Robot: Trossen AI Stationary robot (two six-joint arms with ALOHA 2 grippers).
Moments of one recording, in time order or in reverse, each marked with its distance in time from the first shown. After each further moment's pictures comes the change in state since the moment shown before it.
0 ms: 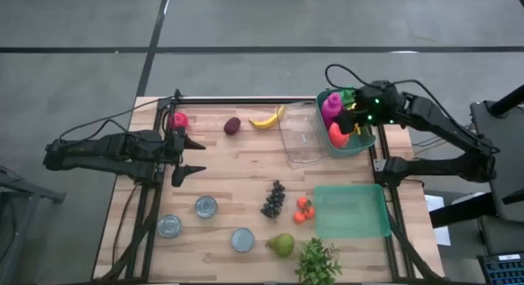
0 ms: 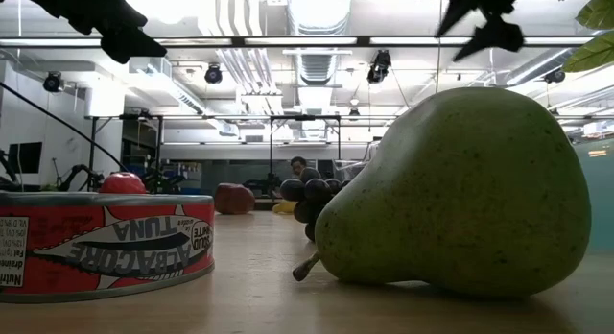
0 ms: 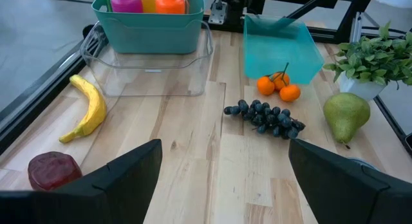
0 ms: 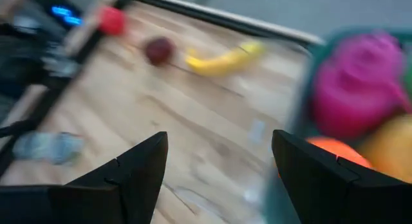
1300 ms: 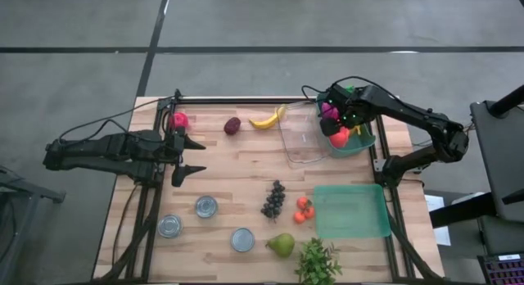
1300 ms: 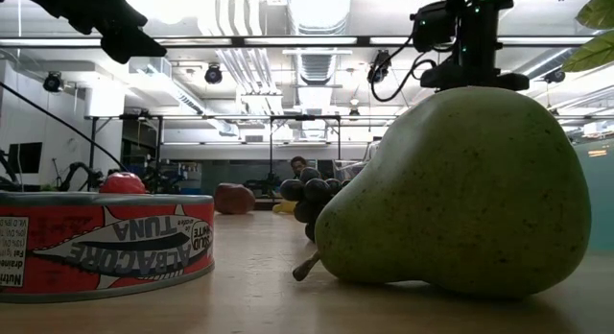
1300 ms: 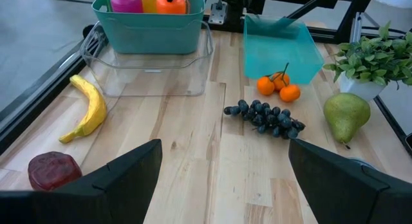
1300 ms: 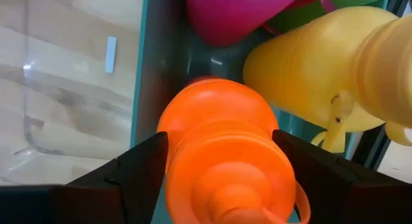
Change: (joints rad) left arm 0.000 0.000 0.000 0.000 0.000 0.000; right arm -0.126 0.415 0.017 -0.297 0.135 0.038
